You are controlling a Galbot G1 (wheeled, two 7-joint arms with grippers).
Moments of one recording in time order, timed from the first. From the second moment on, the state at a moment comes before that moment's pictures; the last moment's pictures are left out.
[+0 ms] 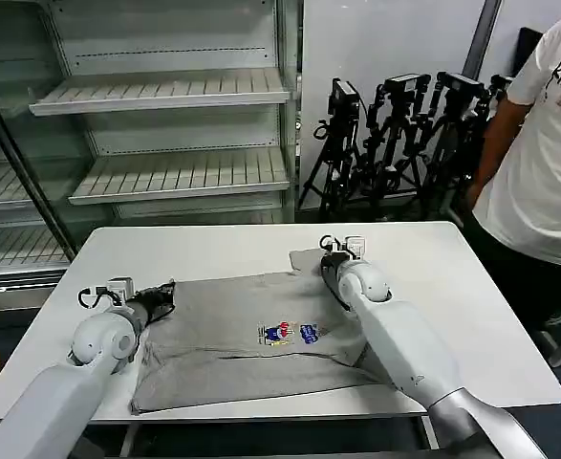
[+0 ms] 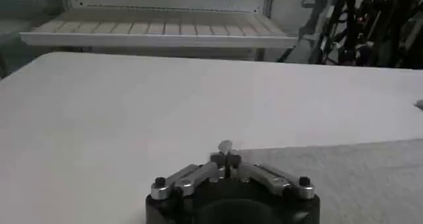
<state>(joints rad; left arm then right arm) 0.80 -0.89 -0.19 -1.60 -0.93 0.58 -0.29 -0.39 1.32 -0.04 1.14 0.72 -0.52 0.29</state>
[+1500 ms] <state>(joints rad) 1.14 -0.79 -0.47 -2.02 -0.97 0.58 -0.26 -0.81 1.06 0.20 1.74 0.71 -0.41 0.23</state>
